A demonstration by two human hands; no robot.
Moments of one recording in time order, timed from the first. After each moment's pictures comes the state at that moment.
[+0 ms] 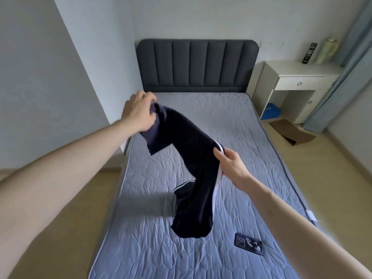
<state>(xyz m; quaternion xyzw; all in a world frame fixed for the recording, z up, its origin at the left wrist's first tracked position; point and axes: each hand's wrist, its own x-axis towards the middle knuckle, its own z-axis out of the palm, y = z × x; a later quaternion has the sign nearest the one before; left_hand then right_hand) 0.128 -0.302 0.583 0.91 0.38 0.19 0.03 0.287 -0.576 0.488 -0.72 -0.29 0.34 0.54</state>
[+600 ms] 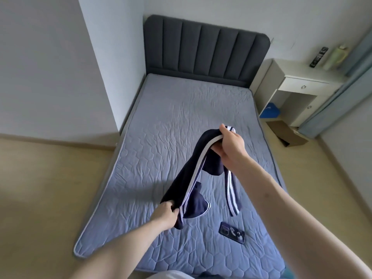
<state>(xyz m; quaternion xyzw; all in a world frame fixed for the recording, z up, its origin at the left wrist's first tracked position) 0.049 -0.524 0.290 0.77 0.49 -0.10 0.39 0.260 -0.536 0.520 -0.62 -0.04 0.38 0.69</state>
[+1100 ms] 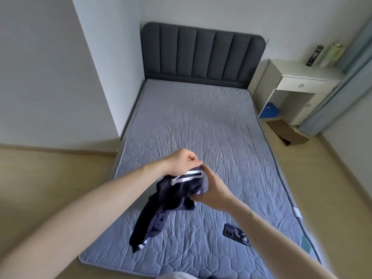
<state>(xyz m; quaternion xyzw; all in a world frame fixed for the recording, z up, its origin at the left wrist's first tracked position) 0.121 -0.440 0.463 0.85 0.26 -0.01 0.45 0.218 -0.610 0.431 -0.77 -0.47 0.30 0.31</state>
